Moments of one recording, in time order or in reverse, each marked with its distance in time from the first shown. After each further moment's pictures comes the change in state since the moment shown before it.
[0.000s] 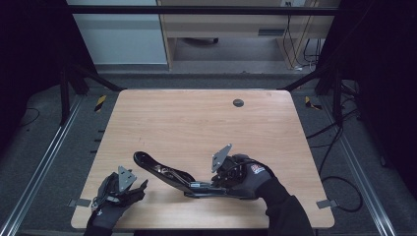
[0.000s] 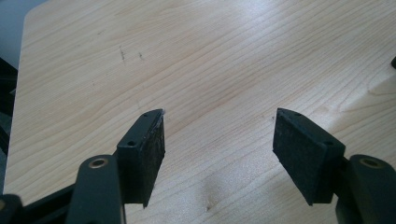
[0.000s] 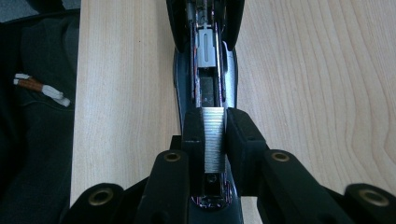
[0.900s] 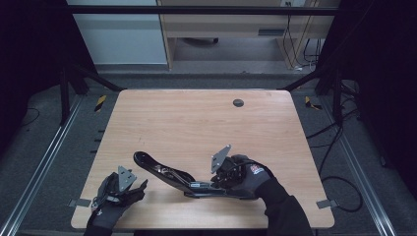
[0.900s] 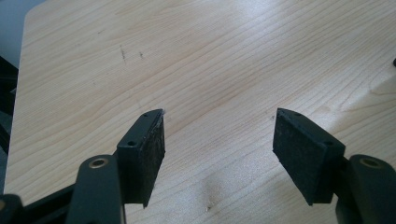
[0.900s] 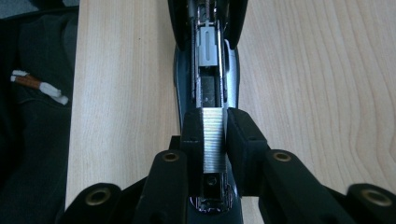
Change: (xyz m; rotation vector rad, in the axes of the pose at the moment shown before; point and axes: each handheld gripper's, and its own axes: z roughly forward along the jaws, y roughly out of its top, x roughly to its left) left arm 0.000 0.000 0.000 0.002 0.002 -0.002; right arm 0.000 -0.001 0.004 -0.001 0.000 -0.004
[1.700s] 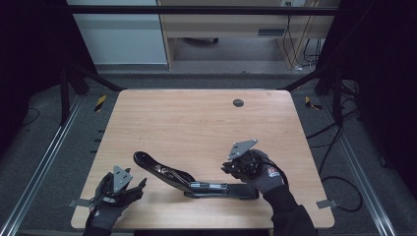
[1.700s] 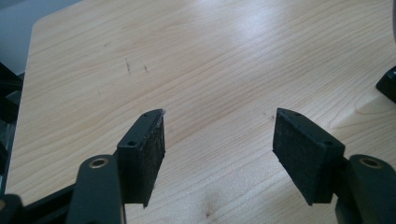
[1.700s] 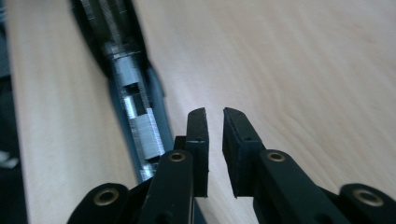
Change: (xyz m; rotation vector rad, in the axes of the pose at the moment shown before) left arm 0.004 0.001 -0.010 -0.070 -0.013 -0.046; right arm 0.000 -0.029 -0.041 -0.187 -0.283 0.245
